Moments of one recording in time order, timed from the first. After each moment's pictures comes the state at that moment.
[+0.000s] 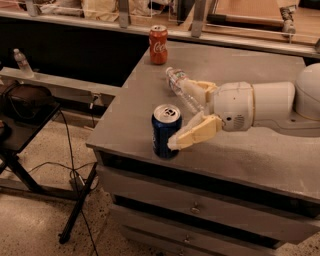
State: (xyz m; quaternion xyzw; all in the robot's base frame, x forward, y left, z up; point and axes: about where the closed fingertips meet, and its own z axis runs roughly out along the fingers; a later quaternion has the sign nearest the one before) arm 0.475 -0.039 0.925 -0.50 0.60 0.39 0.49
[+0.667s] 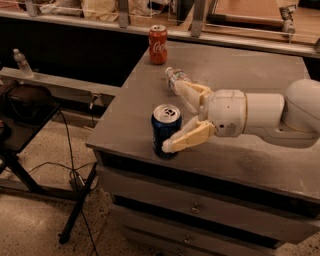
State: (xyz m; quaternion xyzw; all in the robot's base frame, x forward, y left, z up) arm 0.477 -0.027 0.918 -0.50 0.56 0.40 0.53
